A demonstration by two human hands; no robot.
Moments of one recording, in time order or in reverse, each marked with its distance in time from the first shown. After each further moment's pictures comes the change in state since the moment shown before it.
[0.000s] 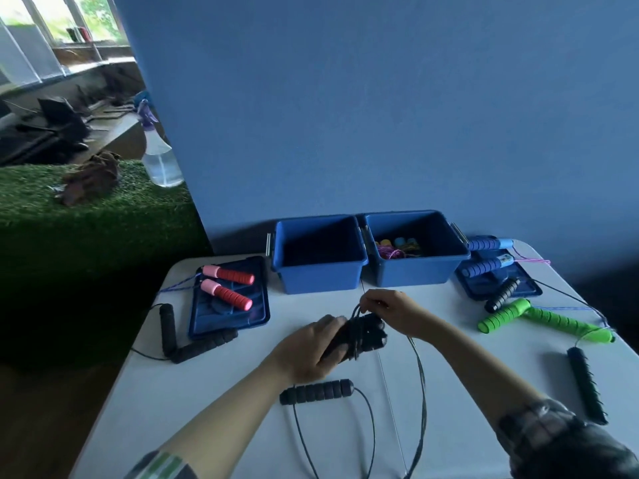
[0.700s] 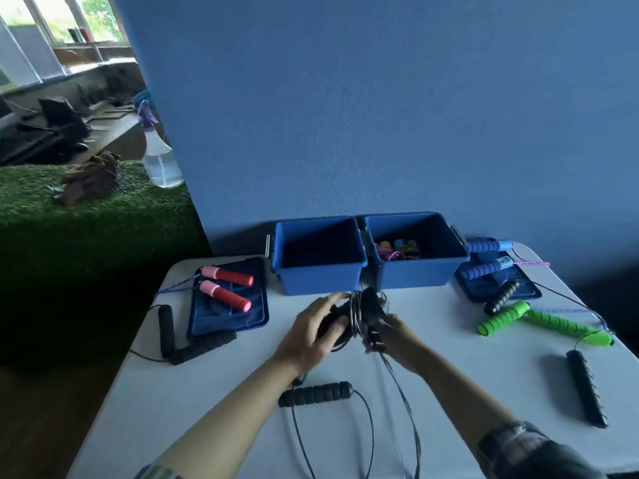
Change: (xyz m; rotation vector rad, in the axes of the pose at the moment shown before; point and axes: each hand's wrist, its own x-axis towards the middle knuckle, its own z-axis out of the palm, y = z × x) left_hand 0.013 0.014 -0.009 -0.463 0.331 -0.132; right_hand -0.014 0.014 0.041 0.798 0.008 0.335
